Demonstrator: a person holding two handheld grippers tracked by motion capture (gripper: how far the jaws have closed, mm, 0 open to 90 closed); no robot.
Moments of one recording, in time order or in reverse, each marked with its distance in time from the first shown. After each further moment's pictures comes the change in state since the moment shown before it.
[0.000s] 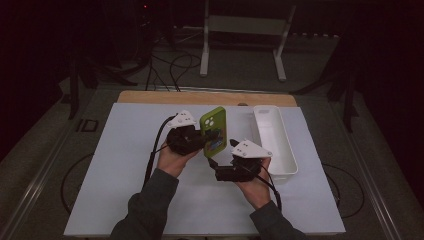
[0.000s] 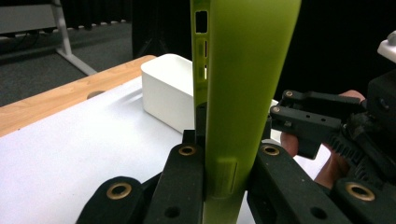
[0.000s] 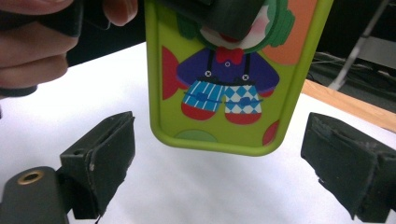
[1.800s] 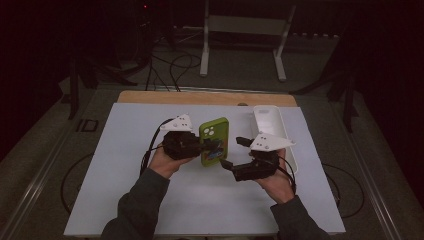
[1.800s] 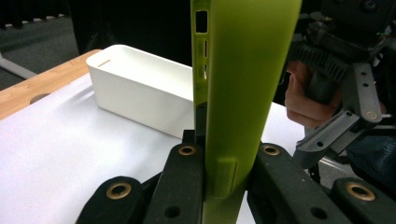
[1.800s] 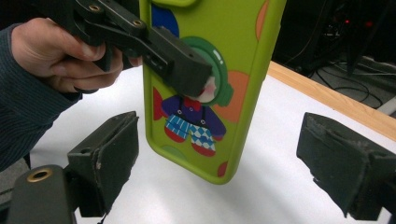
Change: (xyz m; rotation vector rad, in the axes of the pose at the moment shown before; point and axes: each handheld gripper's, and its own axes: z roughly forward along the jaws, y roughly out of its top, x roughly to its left) left arm 0.003 -0.005 -0.010 0.049 -0.209 0.086; right arm -0.030 0.022 -0.038 -0.003 0.215 -0.028
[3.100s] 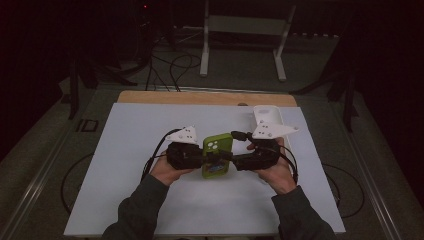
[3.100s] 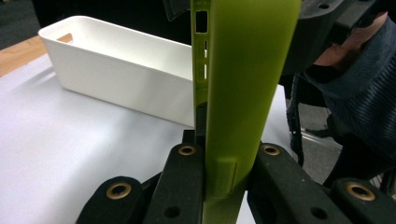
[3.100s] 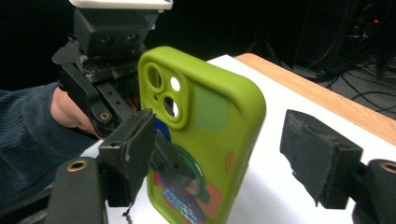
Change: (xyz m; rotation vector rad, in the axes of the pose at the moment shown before) left arm -0.007 -0.021 0.013 0.071 -0.099 0.040; right arm -0.009 0.025 -0.002 -0.017 0.093 0.033
